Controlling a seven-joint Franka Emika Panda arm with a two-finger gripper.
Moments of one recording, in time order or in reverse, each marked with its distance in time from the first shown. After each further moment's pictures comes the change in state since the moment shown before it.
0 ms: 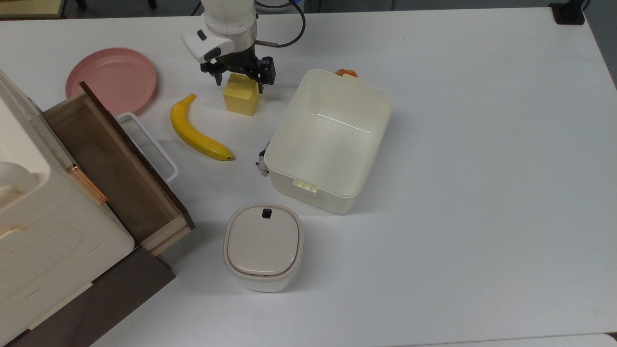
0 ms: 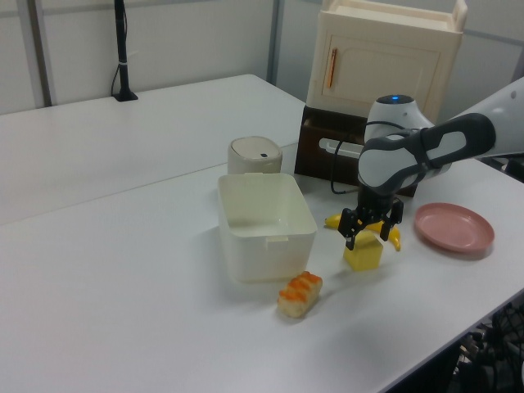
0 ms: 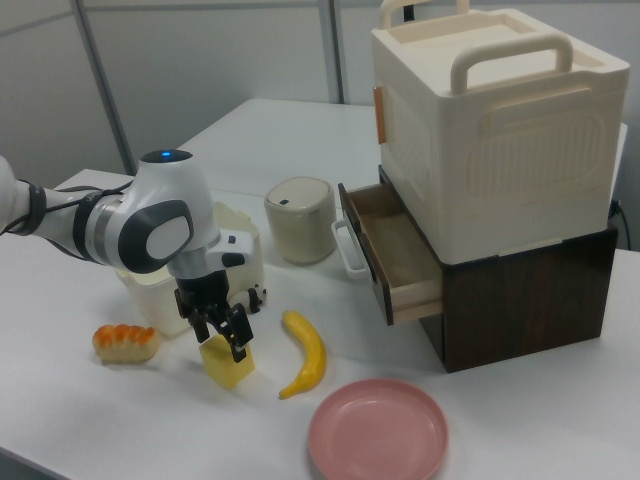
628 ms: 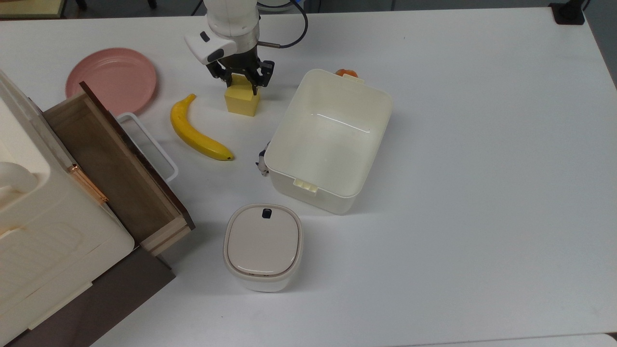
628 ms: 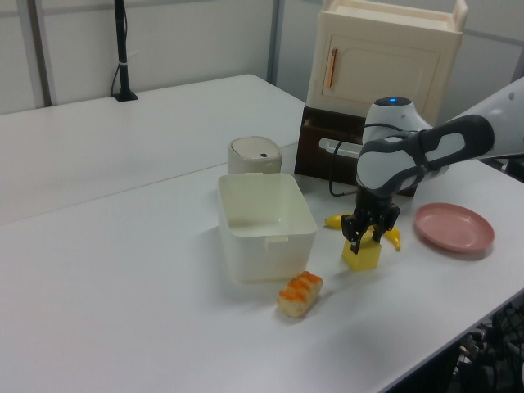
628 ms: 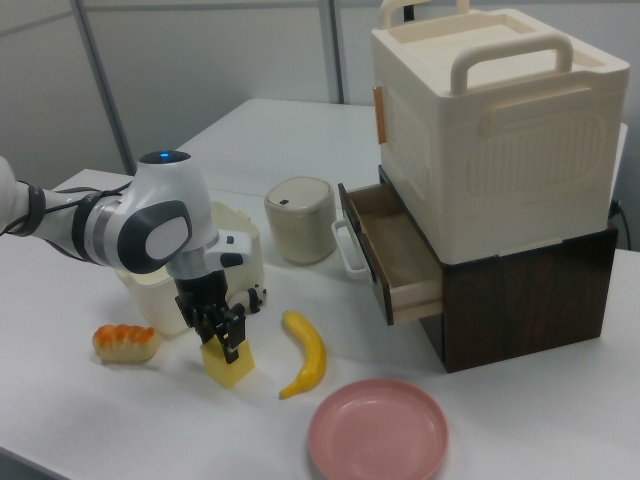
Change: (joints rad) arm 0.008 0.004 0.000 -0.001 -0.002 0.003 0.000
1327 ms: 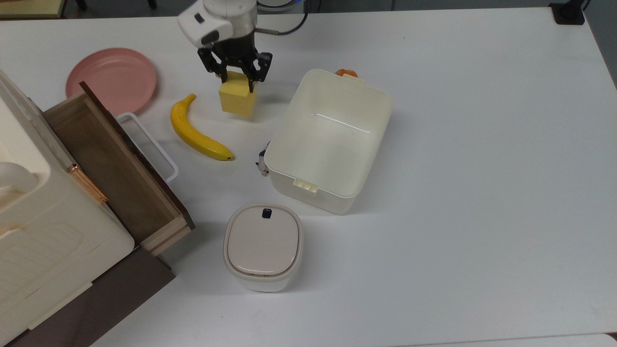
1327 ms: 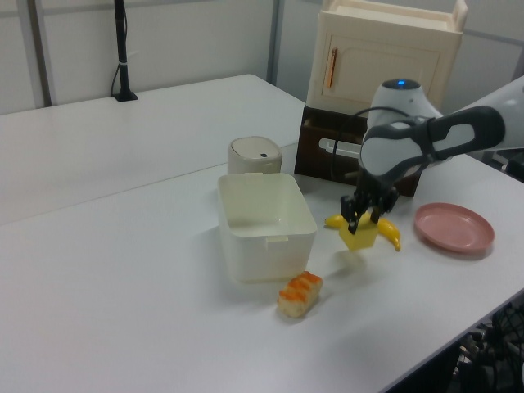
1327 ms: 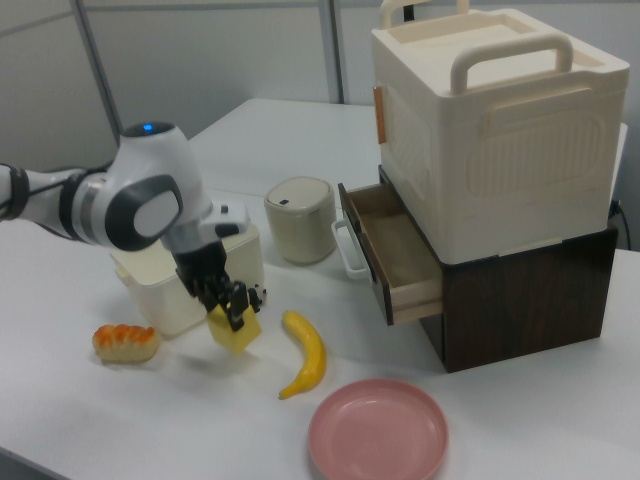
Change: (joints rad) arm 0.000 -0.067 0.000 0.033 0.000 0.015 0.000
